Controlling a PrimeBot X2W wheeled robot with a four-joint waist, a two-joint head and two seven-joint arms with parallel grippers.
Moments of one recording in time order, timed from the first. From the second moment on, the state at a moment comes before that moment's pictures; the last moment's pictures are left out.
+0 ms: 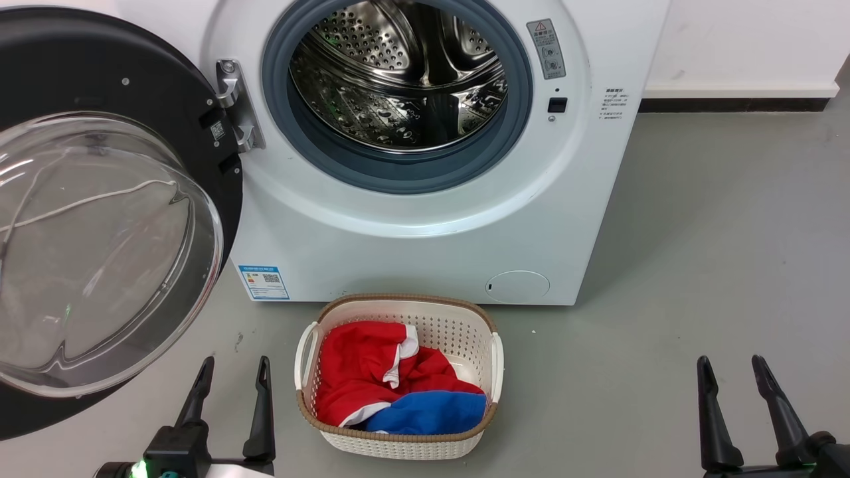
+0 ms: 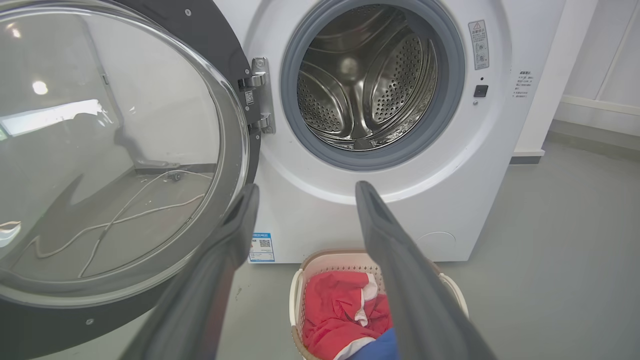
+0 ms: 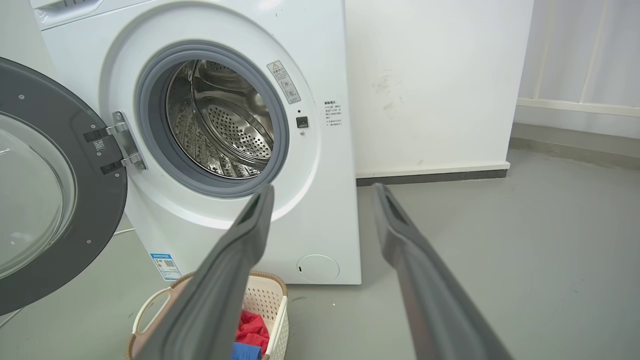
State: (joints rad) left arm 0.10 0.06 0.03 0.07 -0.05 -0.05 -0.26; right arm 0.21 -0.05 -0.07 -0.07 0.16 0.13 -0.26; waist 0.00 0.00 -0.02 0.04
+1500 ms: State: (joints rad) left arm 0.09 0.05 0.04 0.15 -0.49 -0.04 -0.15; right arm 0.14 -0.06 -0.05 0.06 0.60 0.13 -0.18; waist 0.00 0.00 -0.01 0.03
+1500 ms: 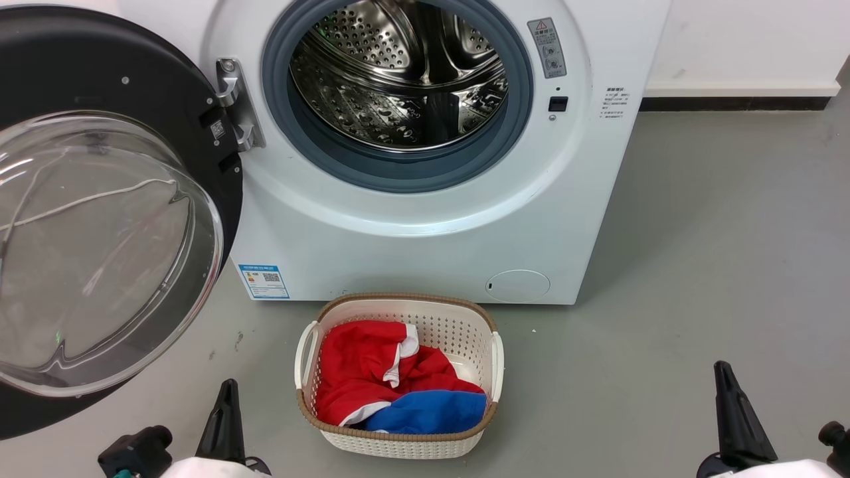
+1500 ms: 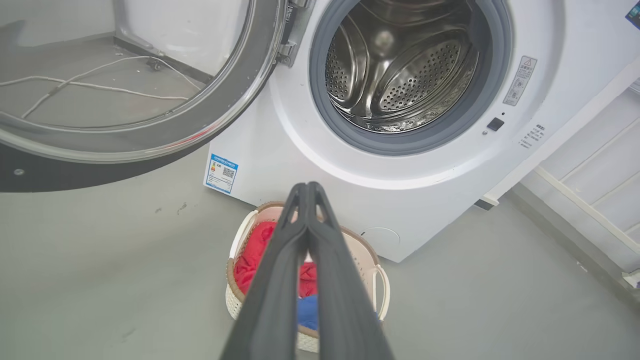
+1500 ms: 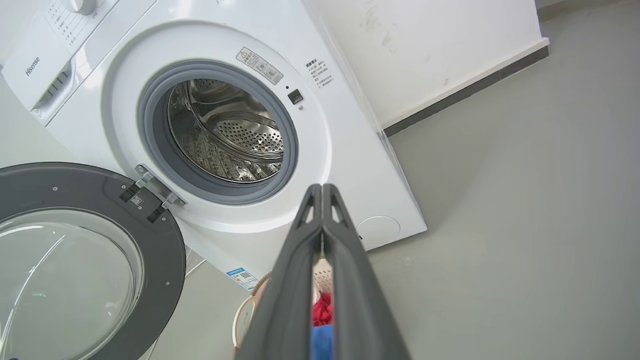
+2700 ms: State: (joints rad) left arm 0.01 0.05 0.07 0.19 -0.99 -0.08 -0.03; right arm 0.04 -0.08 -0.05 0.14 1.07 0.13 -0.07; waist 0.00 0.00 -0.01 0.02
